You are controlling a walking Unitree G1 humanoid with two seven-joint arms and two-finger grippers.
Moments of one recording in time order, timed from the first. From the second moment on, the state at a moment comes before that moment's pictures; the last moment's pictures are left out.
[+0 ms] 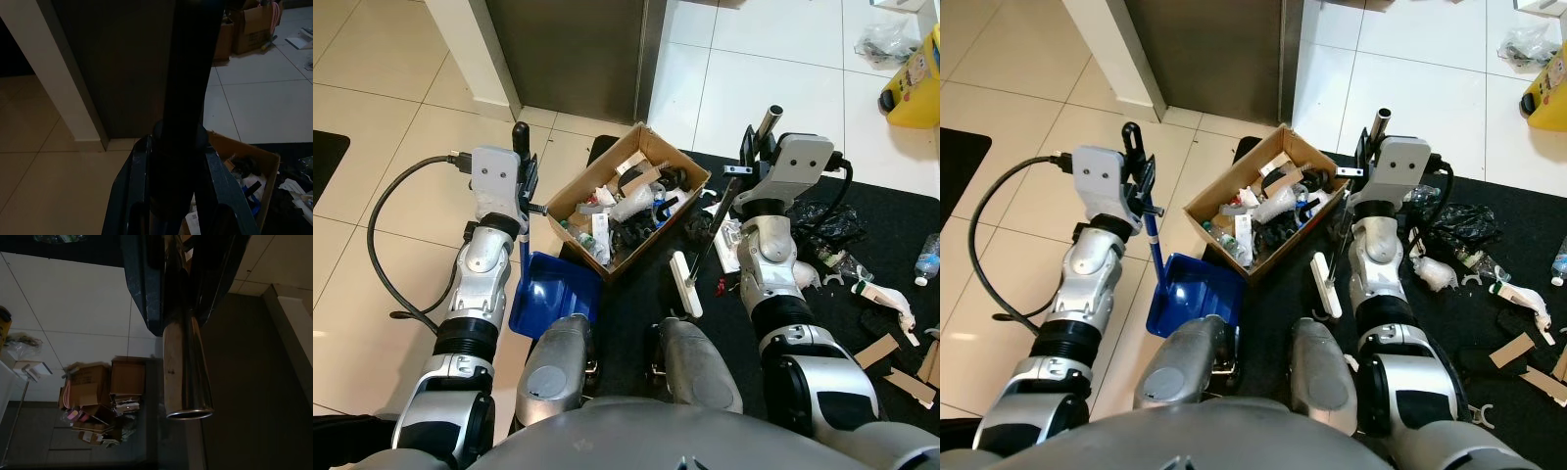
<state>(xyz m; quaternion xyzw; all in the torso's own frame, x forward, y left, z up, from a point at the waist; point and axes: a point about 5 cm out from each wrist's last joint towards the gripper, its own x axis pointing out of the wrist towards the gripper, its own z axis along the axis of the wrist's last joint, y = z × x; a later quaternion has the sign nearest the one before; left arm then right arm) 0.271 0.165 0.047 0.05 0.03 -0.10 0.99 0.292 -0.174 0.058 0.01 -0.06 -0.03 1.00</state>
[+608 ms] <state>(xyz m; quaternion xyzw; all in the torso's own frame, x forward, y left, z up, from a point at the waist) 0.271 0.165 0.047 0.05 0.03 -0.10 0.99 0.292 -0.173 0.058 0.01 -0.06 -0.03 1.00</state>
